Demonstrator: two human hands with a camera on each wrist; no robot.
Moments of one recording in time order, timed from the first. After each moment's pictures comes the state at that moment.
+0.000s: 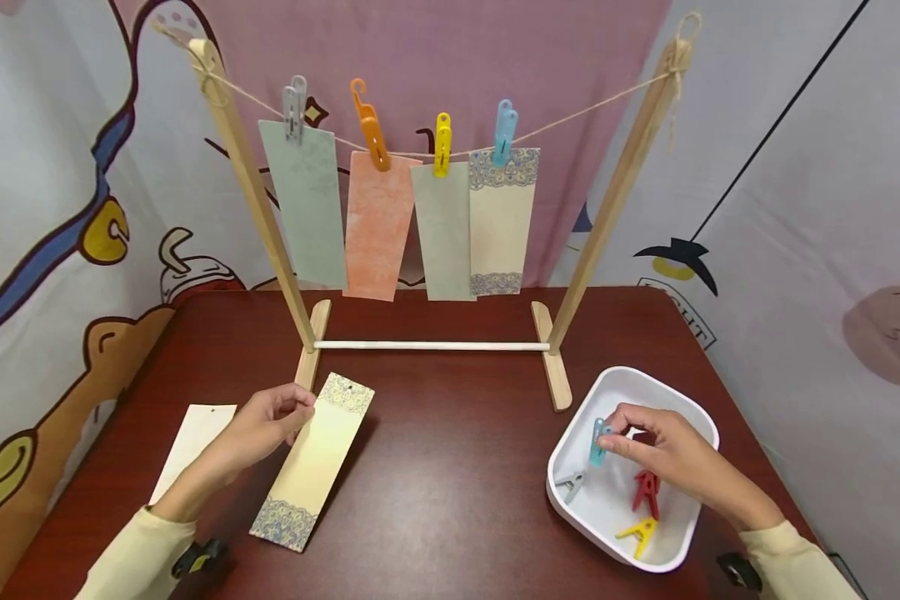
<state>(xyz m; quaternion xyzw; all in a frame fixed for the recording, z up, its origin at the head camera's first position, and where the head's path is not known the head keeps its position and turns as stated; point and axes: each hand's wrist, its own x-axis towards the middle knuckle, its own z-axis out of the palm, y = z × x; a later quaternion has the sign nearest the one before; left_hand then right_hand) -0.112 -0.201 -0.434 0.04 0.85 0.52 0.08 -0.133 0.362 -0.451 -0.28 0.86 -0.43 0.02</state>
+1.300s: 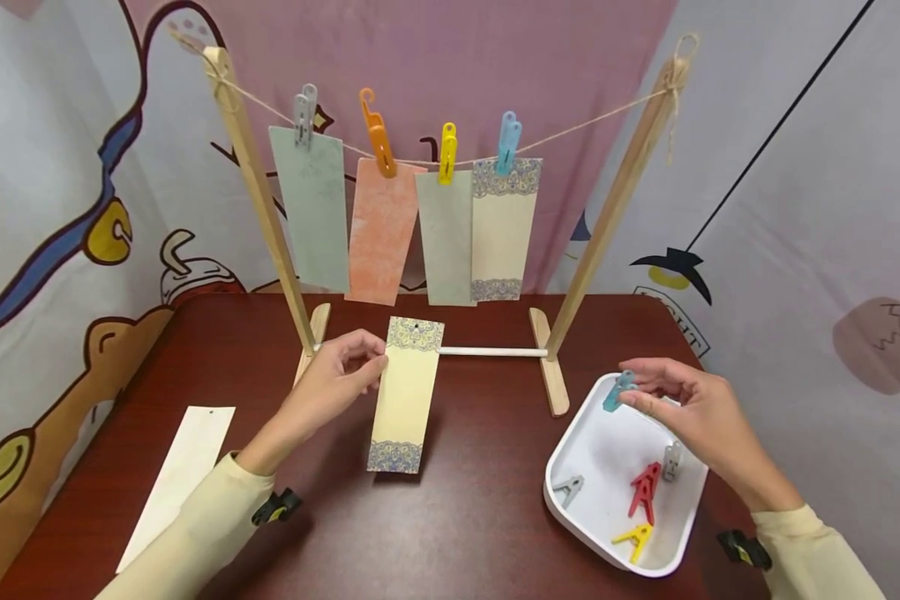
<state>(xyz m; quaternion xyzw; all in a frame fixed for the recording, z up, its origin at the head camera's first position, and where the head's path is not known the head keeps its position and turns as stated) -0.152 -0.106 -0.388 0.15 0.81 0.57 -0.04 -0.144 0.369 -0.402 -0.17 0.88 -0.42 -0.11</state>
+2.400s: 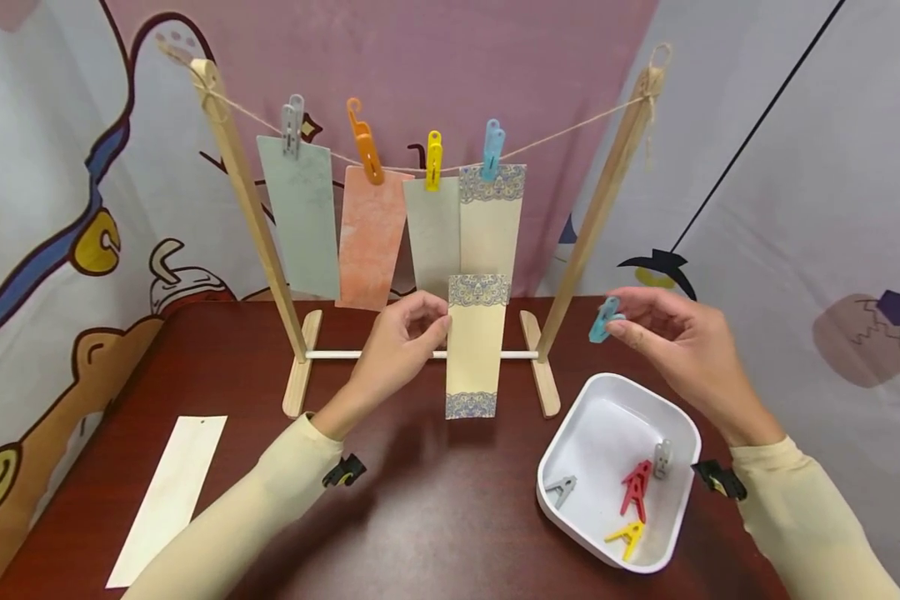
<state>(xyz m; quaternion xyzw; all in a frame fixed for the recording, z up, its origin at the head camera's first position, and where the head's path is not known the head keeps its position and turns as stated) -0.185 -0.020 -0.355 0.22 0.78 0.58 -0.12 -0.168 0.344 -0.326 -0.25 0.83 -0.47 -0.19</state>
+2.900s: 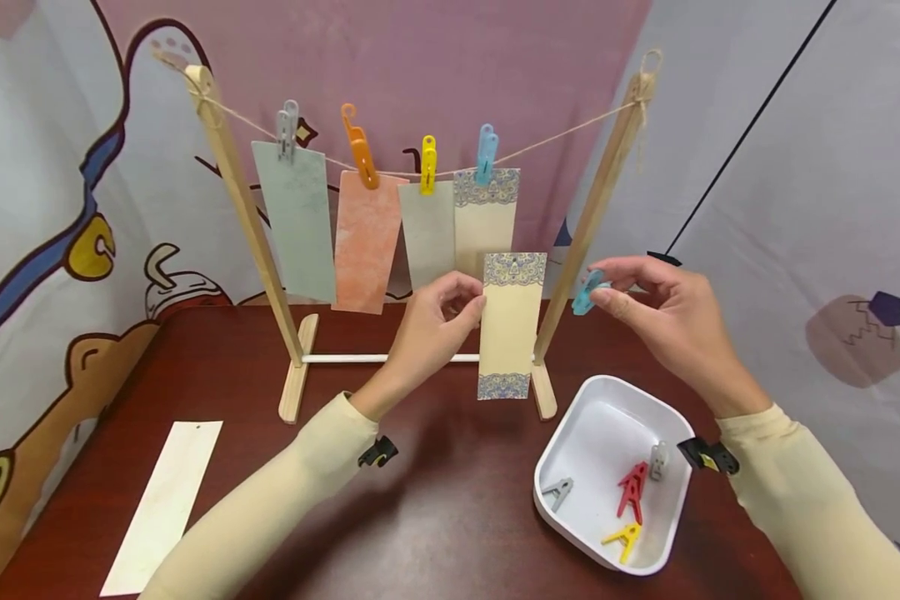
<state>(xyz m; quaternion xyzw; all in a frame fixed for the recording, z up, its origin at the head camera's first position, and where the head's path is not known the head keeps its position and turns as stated) -0.205 0.024 -0.338 0.25 0.76 0.57 -0.17 -0.185 0.326 -0.294 -0.24 0.78 -0.55 -0.16</state>
